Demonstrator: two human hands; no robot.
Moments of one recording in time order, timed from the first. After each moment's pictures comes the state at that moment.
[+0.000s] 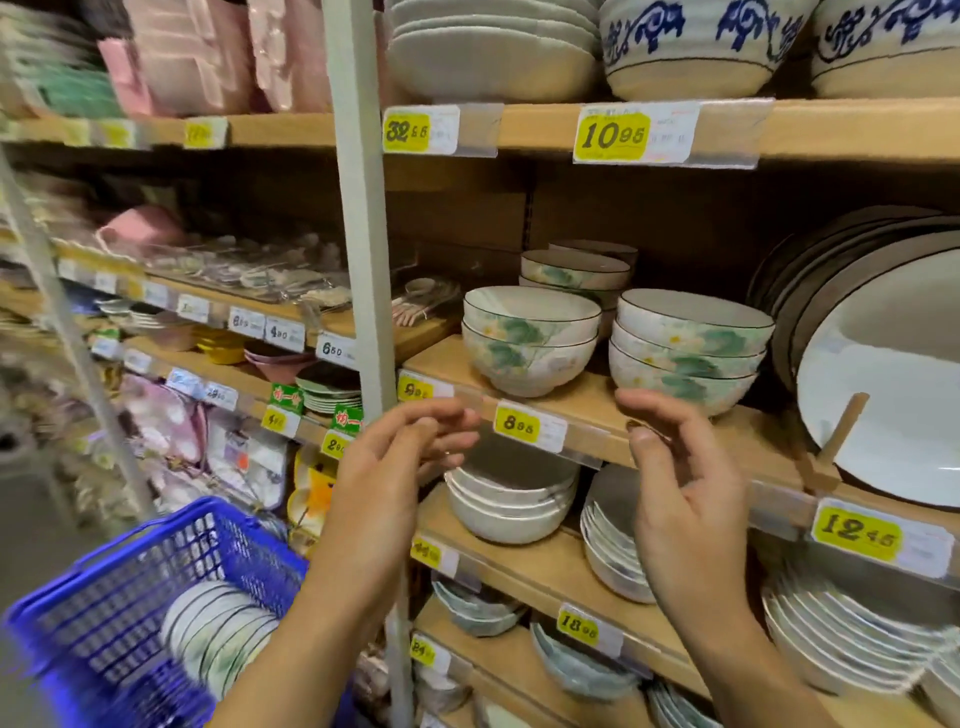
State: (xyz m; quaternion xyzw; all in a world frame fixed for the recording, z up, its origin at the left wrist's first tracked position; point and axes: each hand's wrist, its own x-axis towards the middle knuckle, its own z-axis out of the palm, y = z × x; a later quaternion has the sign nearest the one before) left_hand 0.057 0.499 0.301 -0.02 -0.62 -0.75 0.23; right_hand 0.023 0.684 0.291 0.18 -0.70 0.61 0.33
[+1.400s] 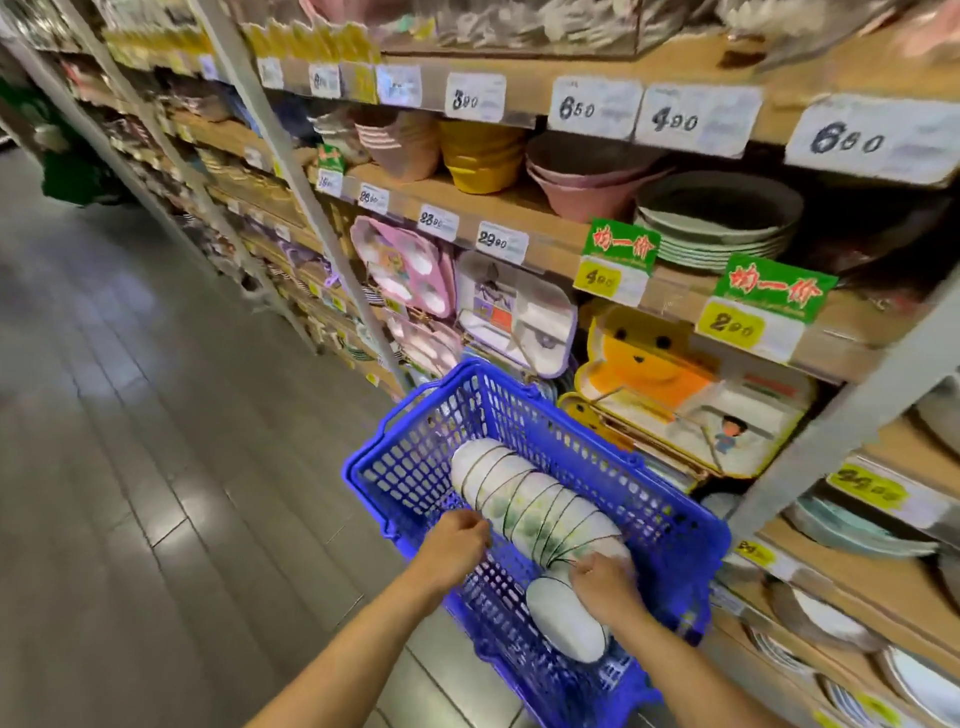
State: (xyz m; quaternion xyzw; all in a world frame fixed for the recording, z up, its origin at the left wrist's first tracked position) left_hand 0.049 0.091 0.011 0.33 -0.79 -0.49 -0.15; right_hand -0.014 0.270 -0.107 0.02 -0.89 0.29 -0.37
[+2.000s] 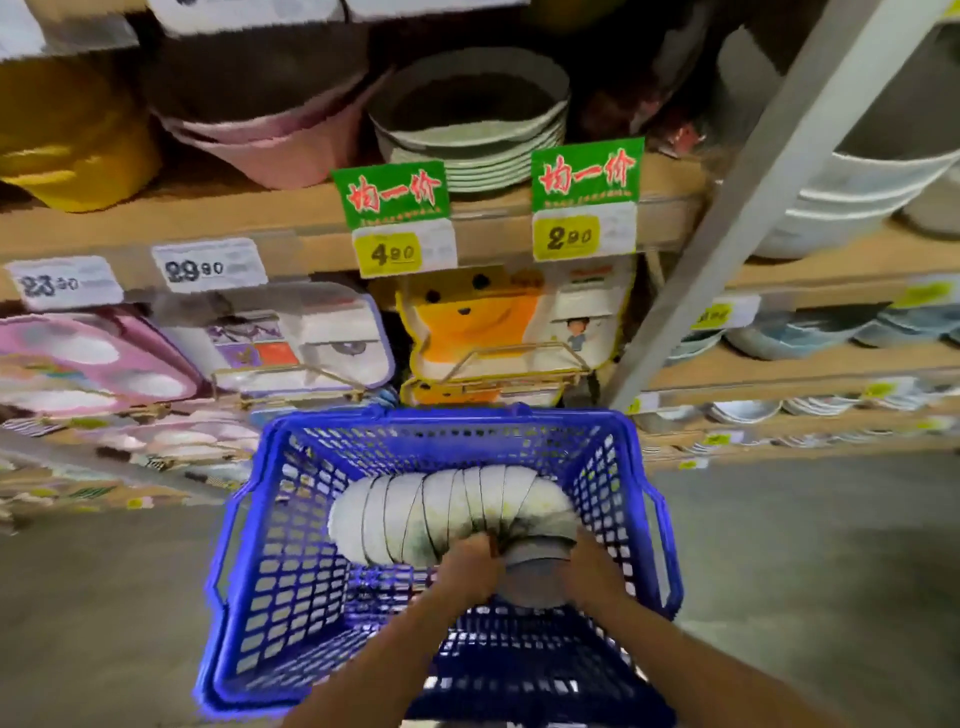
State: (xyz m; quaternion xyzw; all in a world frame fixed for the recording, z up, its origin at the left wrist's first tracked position) left_hand -0.049 0.098 -0.123 -0.05 -0.88 -0.14 -0.44; right_hand 0.016 0.248 -0.153 -0.34 -0.83 0.32 -0.31
